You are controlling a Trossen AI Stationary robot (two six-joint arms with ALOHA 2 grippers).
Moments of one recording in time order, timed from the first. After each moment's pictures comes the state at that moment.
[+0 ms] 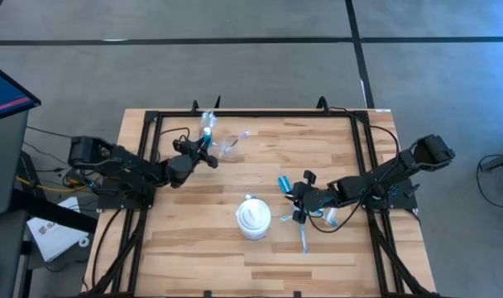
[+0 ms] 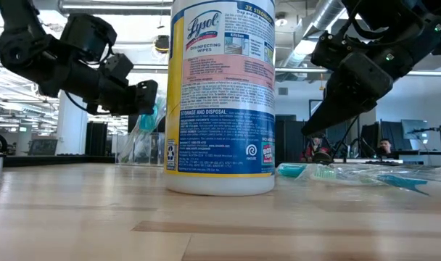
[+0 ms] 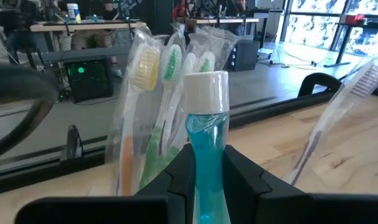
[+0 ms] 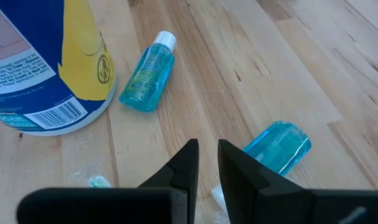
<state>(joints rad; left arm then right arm) 0.12 1.45 0.23 0.99 -1.00 -0.24 0.32 1.42 0.57 0.04 0.48 0.42</state>
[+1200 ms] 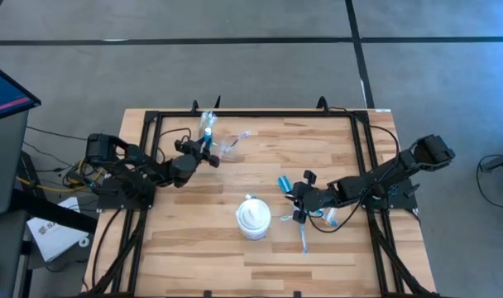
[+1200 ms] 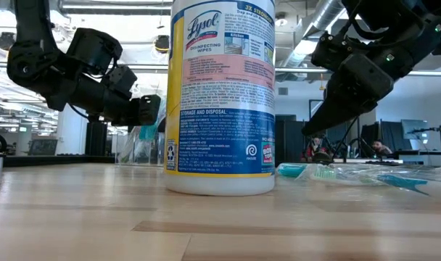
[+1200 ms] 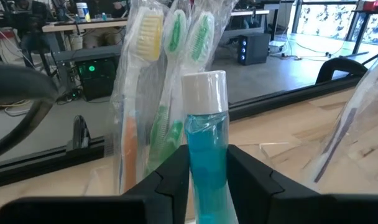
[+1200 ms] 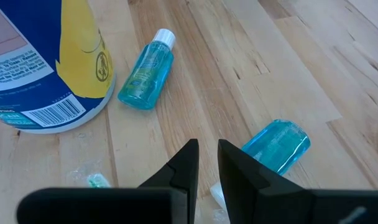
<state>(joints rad) 0.16 1.61 0.23 1.12 -1.00 -0.22 0.32 1.42 0.57 0.04 0.48 0.42</state>
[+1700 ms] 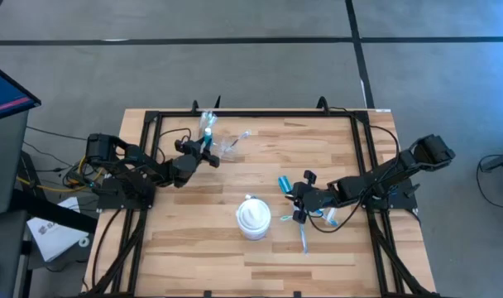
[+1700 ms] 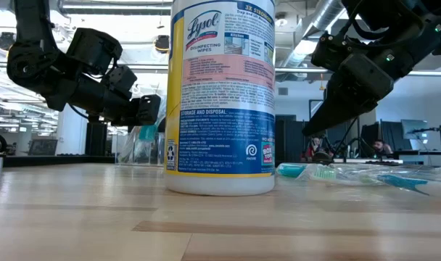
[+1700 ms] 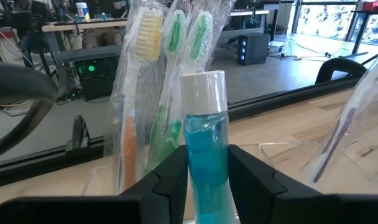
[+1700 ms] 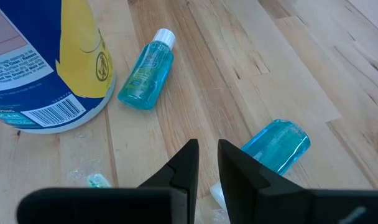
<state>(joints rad) 0.16 1.61 0.23 1.12 -1.00 -0.22 0.32 1.42 0.57 0.04 0.48 0.42</state>
